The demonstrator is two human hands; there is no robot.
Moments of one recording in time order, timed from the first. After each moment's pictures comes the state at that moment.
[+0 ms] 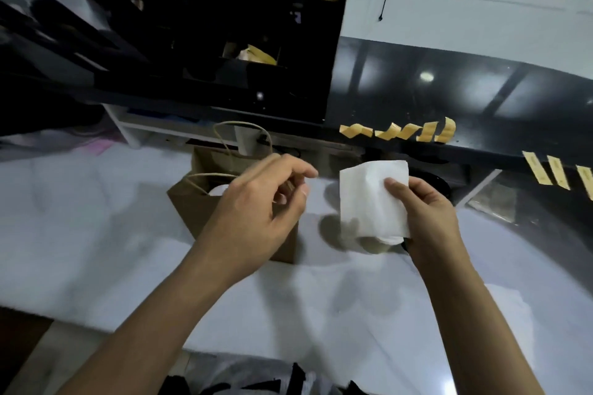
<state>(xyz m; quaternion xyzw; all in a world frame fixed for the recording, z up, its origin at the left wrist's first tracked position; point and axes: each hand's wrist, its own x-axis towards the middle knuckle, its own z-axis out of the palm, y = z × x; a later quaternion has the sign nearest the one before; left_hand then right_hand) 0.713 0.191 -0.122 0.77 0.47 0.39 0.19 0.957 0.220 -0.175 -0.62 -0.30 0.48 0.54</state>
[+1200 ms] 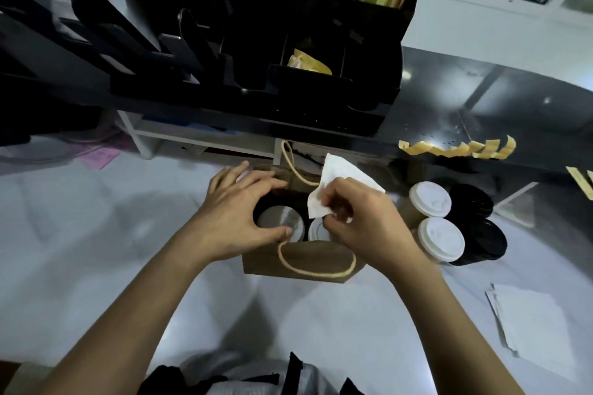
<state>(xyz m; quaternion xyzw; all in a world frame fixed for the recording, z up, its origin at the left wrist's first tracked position) 0.545 0.291 -0.191 0.81 0.54 0.12 0.22 0.781 0.263 -0.175 -0.56 -0.77 0.16 0.24</state>
